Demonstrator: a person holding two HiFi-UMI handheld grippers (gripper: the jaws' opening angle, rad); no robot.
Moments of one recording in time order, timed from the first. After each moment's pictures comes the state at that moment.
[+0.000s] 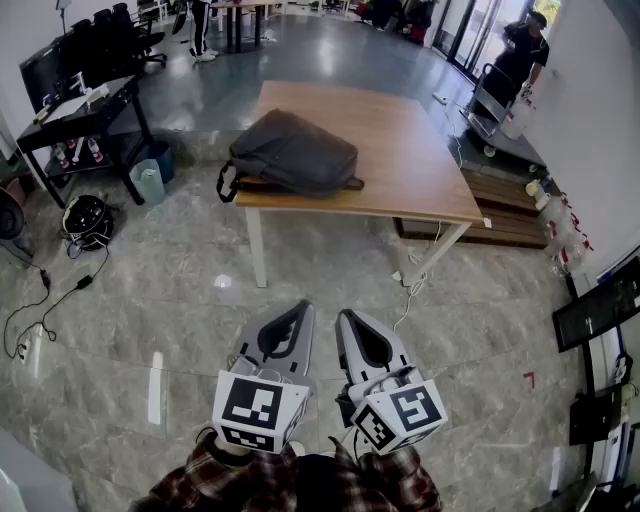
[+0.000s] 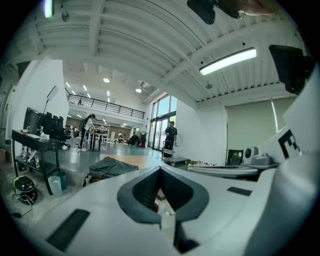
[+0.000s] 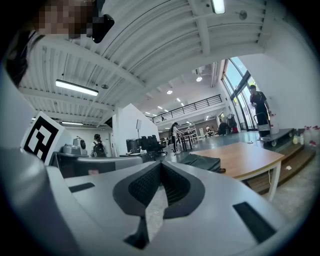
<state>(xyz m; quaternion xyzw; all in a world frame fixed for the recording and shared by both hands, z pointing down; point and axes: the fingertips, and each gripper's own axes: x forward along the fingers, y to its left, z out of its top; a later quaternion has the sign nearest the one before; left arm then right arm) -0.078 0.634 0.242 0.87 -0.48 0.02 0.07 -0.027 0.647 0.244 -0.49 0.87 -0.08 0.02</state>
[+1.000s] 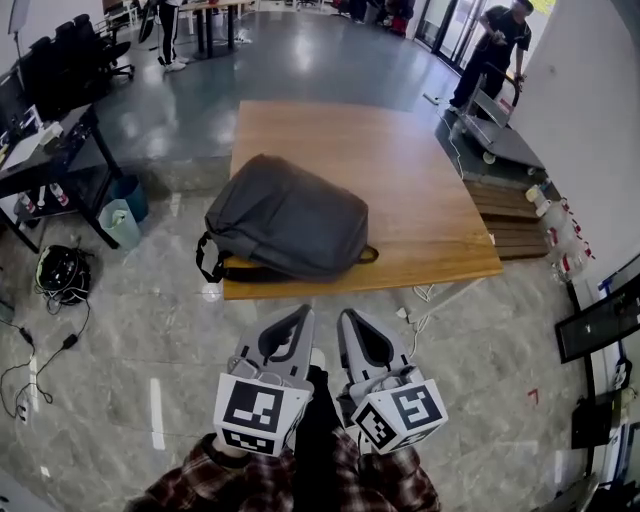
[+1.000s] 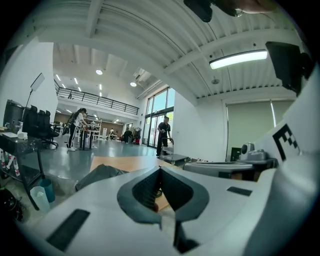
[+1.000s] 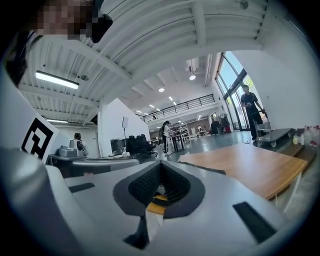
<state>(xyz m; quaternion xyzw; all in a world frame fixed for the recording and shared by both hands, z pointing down) -0.118 0.291 0.247 0.89 -0.44 0.04 0.08 -0.067 0.301 0.247 -0.52 0.85 -0.10 0.01</state>
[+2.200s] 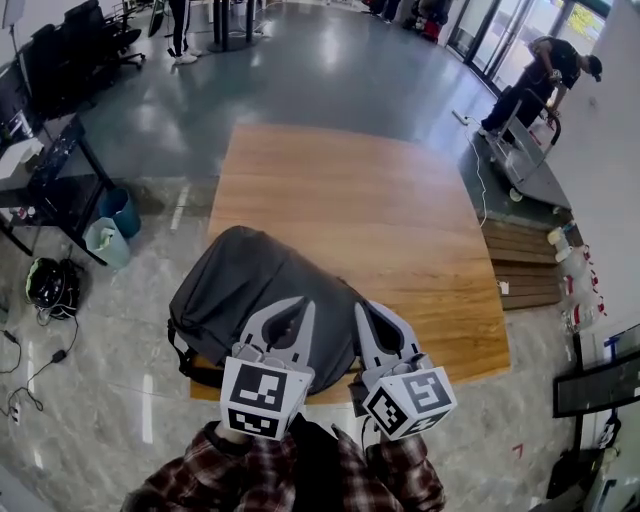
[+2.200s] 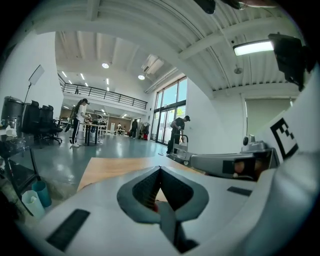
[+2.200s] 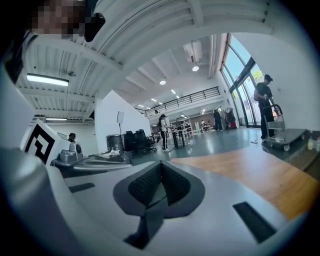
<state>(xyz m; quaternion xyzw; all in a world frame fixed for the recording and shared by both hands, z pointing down) -0.050 -0.055 0.255 0.87 -0.48 0.06 0.11 0.019 -0.051 0.242 -0.50 0.86 -0.11 -0.03</state>
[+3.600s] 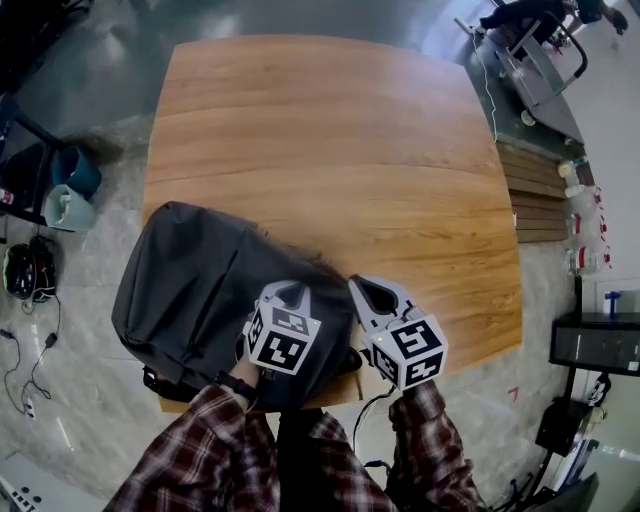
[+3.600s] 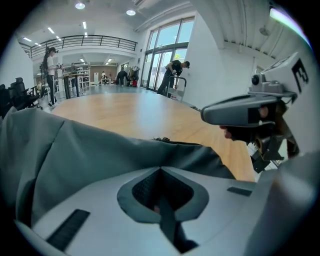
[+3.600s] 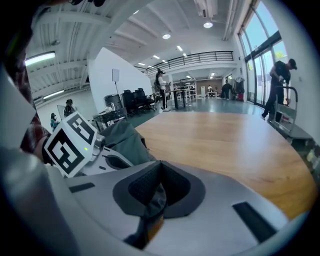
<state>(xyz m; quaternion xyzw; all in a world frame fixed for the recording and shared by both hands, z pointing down) 0.038 -0.181 0.548 0.83 -0.36 0.33 0.27 0.097 -0.188 0.465 -0.44 0.84 -0.20 -0.26</state>
